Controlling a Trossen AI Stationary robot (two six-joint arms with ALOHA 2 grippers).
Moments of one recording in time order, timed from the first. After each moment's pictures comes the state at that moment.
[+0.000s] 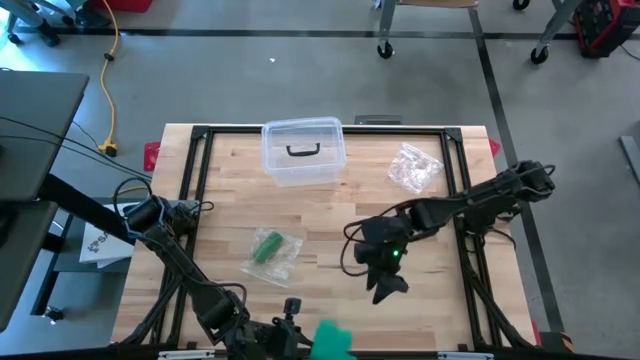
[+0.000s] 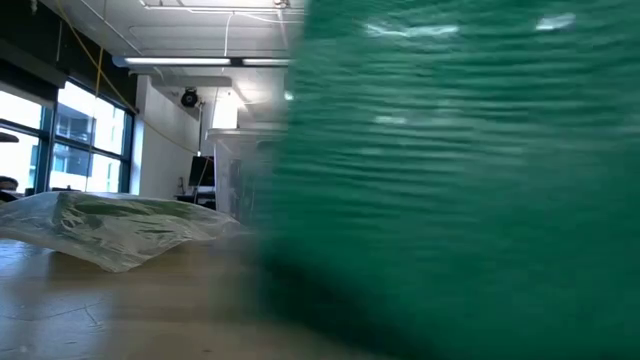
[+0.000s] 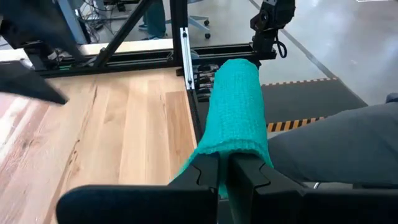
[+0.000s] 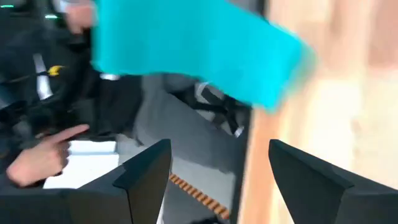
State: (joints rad) left arm -0.84 1.90 1.56 -0.14 -0.60 -0.31; right arm 0.29 1.52 1.13 -0.41 -0.70 0.60
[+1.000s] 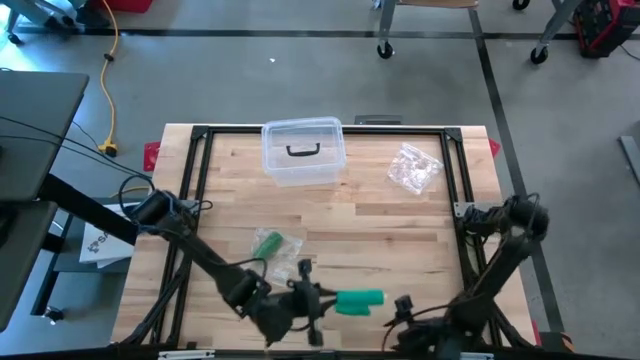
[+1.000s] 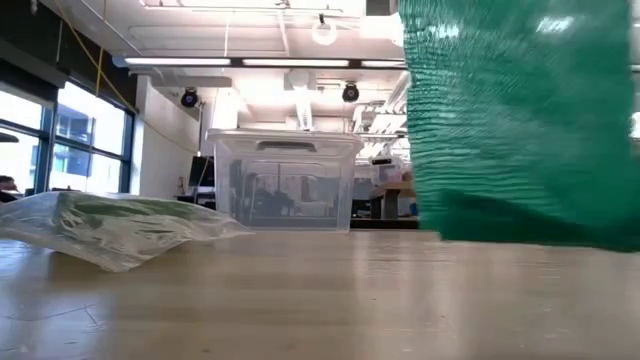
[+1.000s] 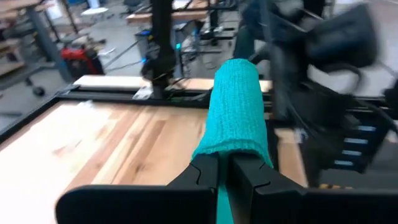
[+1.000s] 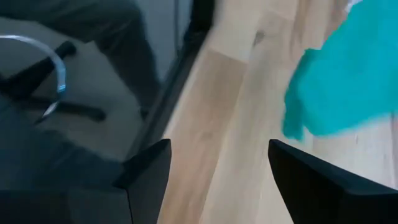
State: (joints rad) left arm -0.68 1.90 1.52 0.03 -0.85 -0.22; right arm 1.04 1.83 1.13 -0.32 0.55 0.49
